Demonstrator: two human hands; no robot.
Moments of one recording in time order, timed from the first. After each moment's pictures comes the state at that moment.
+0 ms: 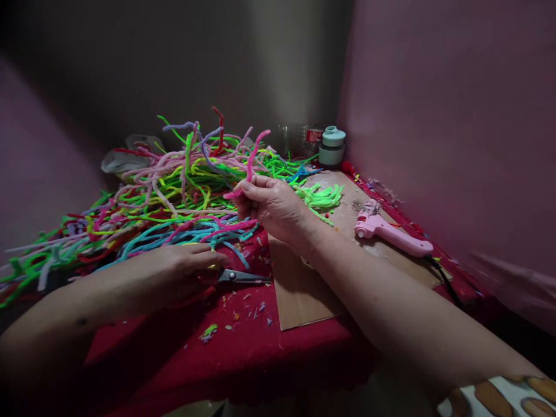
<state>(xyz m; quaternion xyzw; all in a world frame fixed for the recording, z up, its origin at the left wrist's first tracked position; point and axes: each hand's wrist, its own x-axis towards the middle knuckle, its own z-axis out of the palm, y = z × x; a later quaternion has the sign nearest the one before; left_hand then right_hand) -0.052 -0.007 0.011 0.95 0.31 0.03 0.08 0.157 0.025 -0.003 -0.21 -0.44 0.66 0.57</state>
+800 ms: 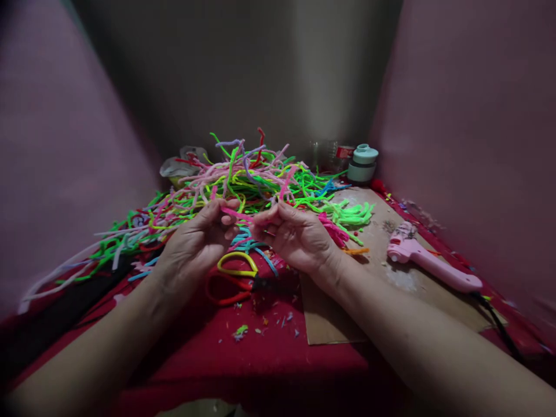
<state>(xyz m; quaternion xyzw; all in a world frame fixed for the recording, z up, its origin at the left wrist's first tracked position) -0.029 0.013 0.005 0.33 0.24 0.62 0.67 0.141 0.012 -0.016 -0.10 -0.34 0.77 0.53</state>
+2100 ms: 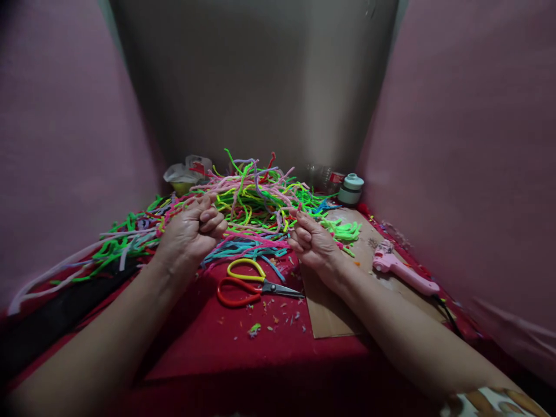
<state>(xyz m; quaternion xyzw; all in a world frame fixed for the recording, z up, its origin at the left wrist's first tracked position) -0.066 0.028 0.024 0.29 0.20 0.67 0.65 0.146 0.016 -0.013 -0.22 -0.32 0.71 0.59</state>
